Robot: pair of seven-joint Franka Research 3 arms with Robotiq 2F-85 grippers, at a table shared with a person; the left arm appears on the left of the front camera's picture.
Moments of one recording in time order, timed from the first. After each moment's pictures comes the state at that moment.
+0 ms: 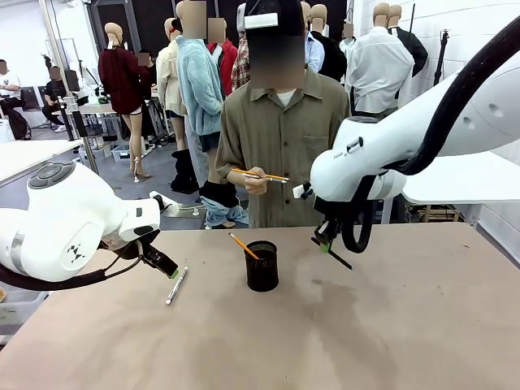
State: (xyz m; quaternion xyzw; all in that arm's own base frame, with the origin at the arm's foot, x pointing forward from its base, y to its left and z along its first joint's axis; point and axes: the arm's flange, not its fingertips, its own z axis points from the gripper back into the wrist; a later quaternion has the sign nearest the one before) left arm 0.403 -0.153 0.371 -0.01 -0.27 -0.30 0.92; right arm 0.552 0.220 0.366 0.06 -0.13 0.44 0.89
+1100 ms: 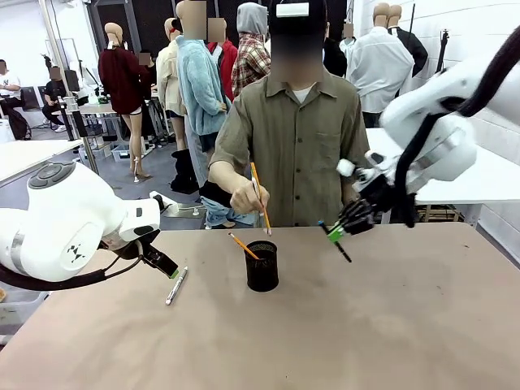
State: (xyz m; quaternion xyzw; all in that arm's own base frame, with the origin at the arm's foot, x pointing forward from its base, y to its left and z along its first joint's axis) left arm 0.403 -0.153 0.371 -0.01 -0.27 -0.30 0.92; right arm 0.522 0.100 0.397 0.33 -0.27 0.64 0.64
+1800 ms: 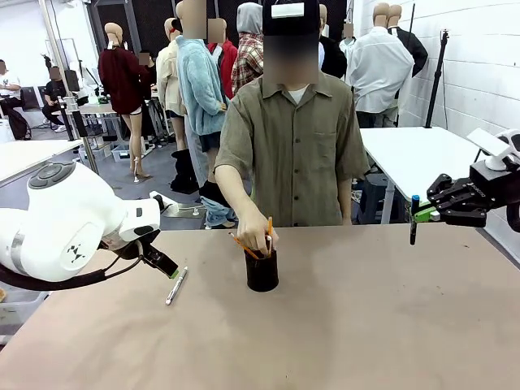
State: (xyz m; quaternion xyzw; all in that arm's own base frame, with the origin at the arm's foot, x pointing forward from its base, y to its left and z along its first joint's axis) left arm 0.403 -0.153 0.371 -0.01 -0.27 -0.30 0.92; right arm 0.429 -0.049 0.430 0.38 -0.45 0.66 0.47
